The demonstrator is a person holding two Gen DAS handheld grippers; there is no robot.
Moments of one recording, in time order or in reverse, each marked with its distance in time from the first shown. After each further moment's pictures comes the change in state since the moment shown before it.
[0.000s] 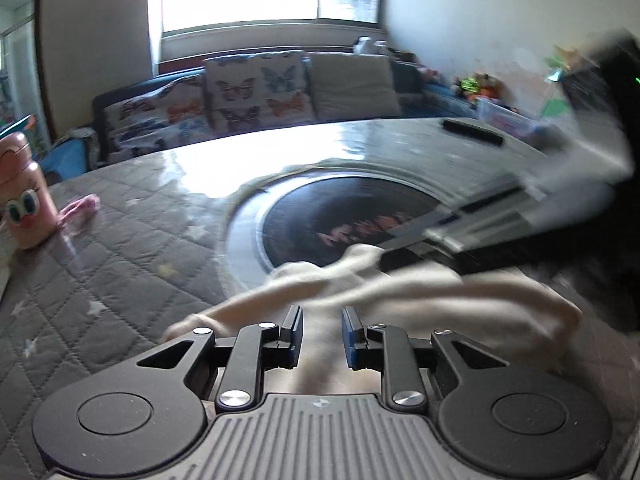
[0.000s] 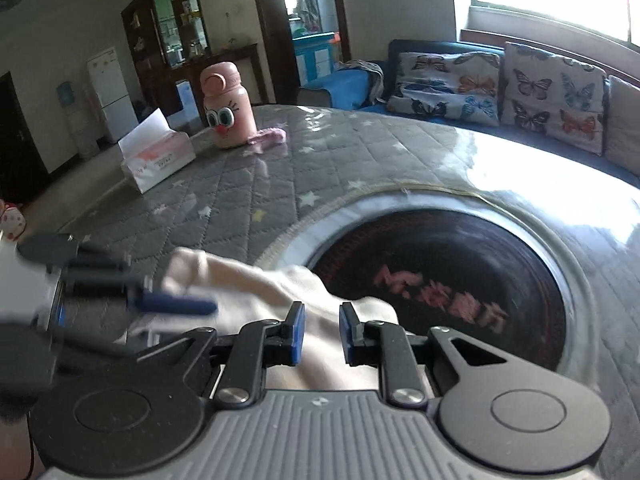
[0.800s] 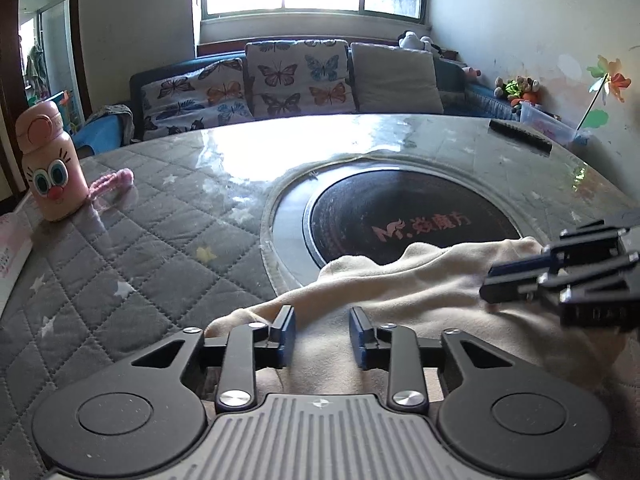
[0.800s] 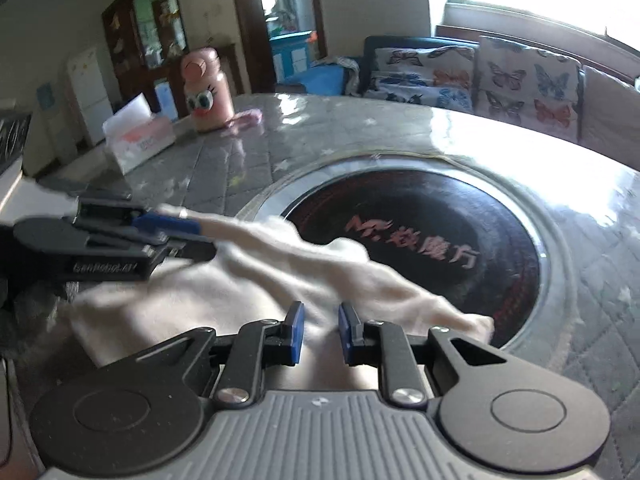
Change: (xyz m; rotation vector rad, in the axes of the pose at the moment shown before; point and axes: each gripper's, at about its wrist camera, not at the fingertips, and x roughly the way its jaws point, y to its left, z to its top) left arm 0.008 0.020 -0.004 -0.057 0.020 0.085; right arm -0.010 -0.008 -0.035 0.039 -0.018 -0.068
